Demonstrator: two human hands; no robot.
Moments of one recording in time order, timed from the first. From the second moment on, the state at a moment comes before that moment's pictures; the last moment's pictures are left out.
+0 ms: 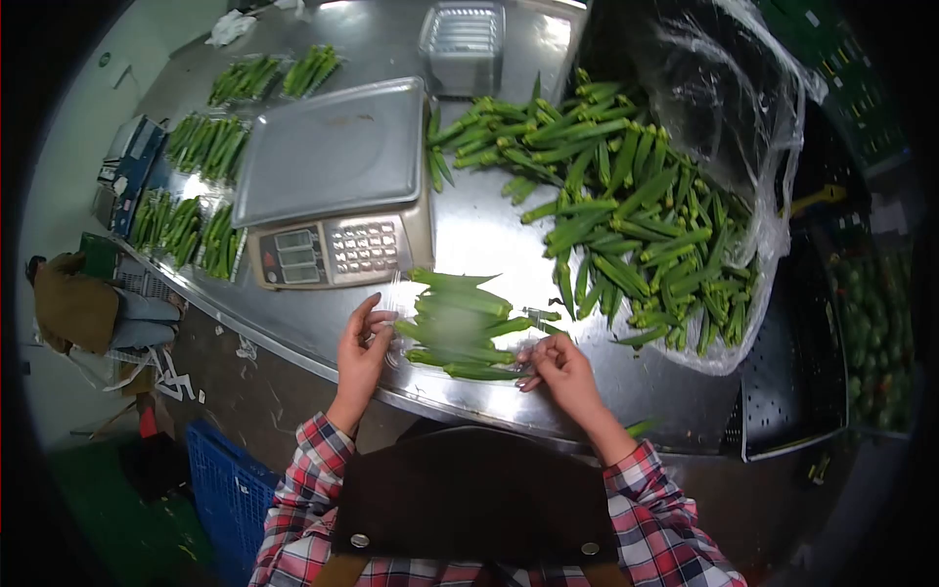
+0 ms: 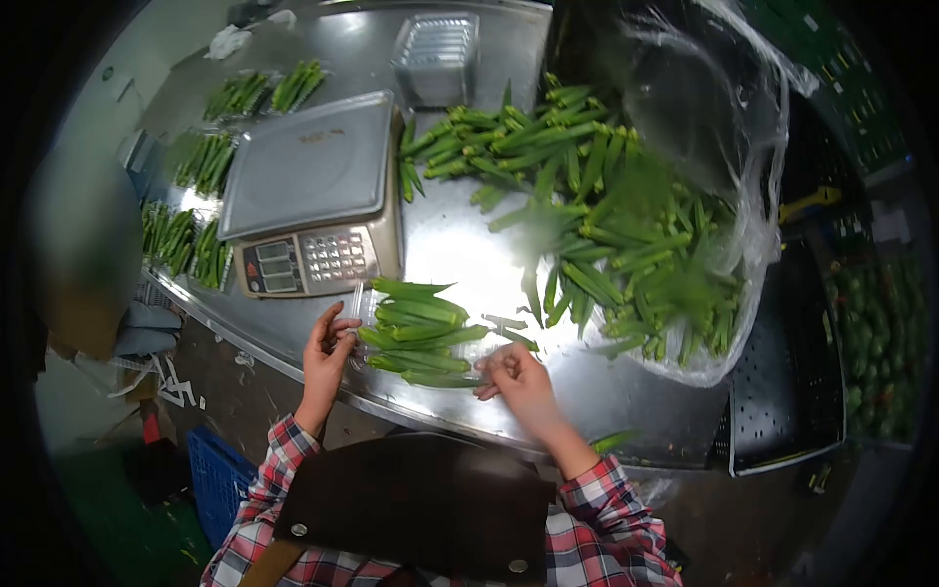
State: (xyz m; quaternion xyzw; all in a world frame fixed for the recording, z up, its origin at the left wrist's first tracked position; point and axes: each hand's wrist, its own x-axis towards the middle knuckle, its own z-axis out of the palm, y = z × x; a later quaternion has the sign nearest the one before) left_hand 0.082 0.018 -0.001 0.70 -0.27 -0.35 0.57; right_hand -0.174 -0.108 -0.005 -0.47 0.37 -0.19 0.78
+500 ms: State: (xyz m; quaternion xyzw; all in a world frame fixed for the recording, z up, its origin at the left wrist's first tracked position) left_hand 0.068 0.056 -0.012 0.72 -0.16 -0.30 0.60; right_hand -0.036 -0.188 0.001 -0.59 0.34 -0.28 0.68
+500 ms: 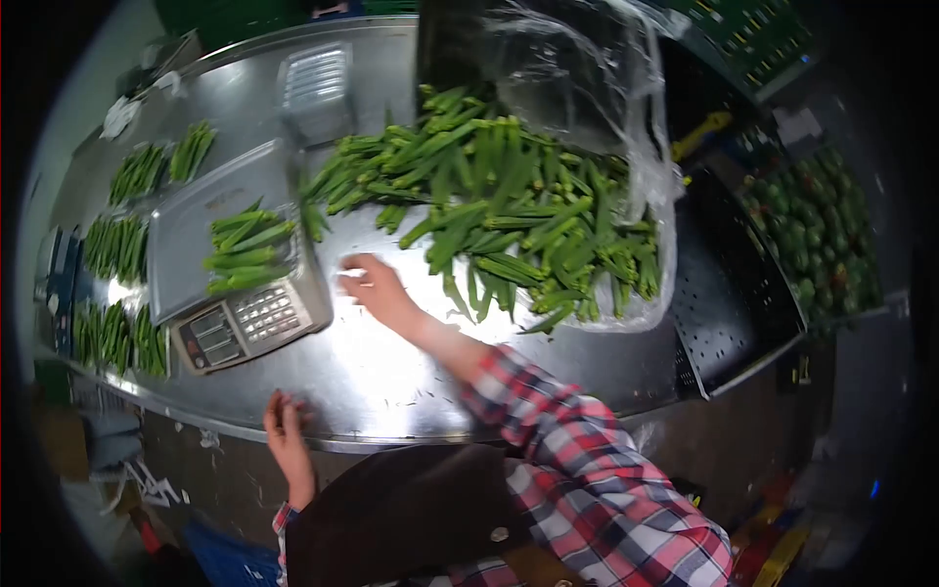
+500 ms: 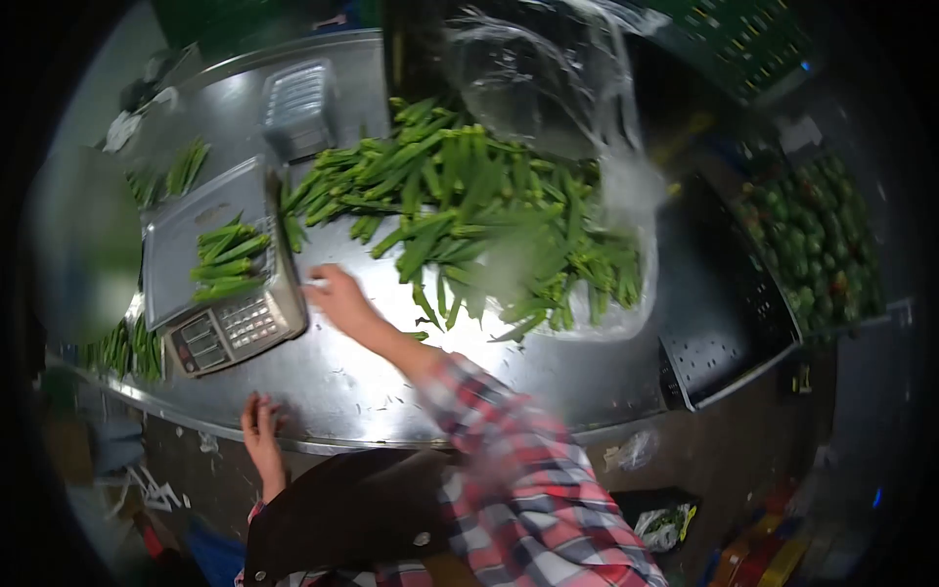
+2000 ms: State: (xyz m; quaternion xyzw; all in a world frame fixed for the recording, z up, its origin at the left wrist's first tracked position) left_hand 0.222 0.054 -0.027 0.56 -0.25 -0.56 0.55; right_hand 0.034 -0.195 0.038 -0.65 0.54 -0.24 0.49
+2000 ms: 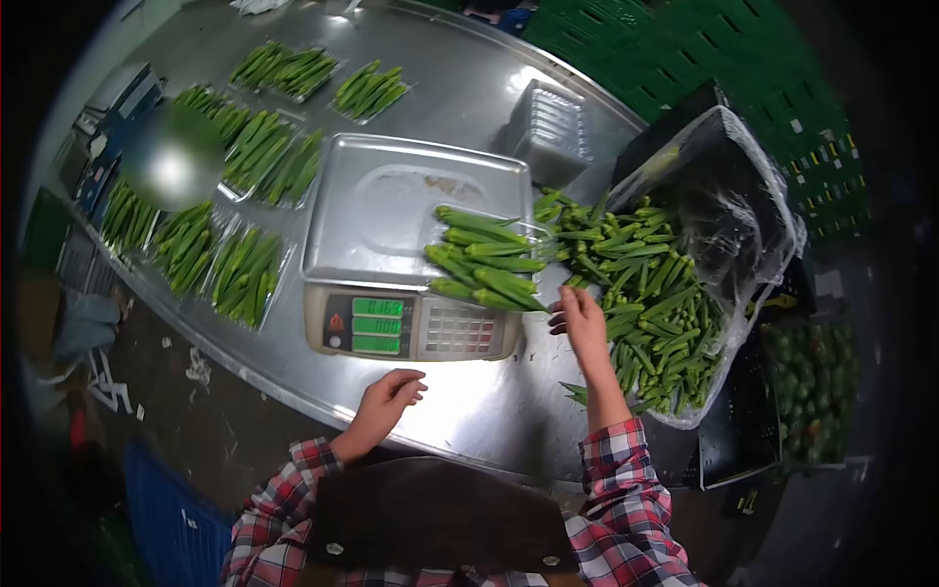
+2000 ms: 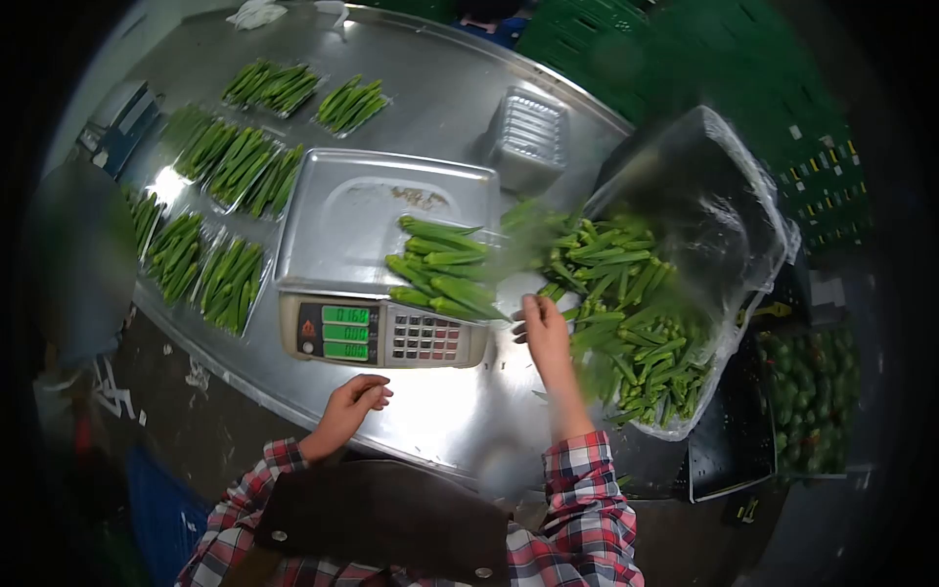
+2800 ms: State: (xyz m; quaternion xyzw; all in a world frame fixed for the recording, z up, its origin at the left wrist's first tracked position) left_hand 0.240 0.069 -0.011 0.61 -0.30 -0.45 0.58; right_hand 0.054 -0.170 0.036 -0.55 0.43 -0.34 0.63
